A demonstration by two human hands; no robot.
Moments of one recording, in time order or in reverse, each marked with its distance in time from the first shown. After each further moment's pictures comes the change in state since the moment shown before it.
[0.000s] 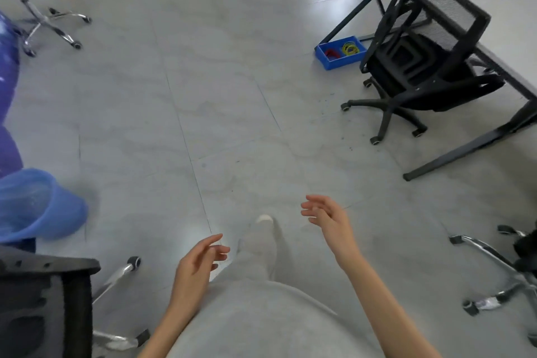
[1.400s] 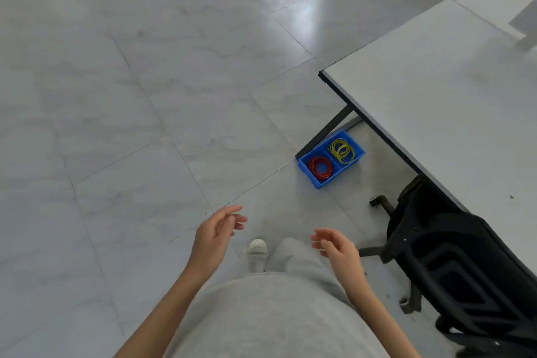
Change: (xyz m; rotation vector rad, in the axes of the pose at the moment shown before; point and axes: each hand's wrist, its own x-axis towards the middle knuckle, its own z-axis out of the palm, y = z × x) left_hand 0.996 0.535 0.266 0.176 -0.300 0.128; right_hand 0.925 -0.405 -0.064 -0.014 0.209 0.181
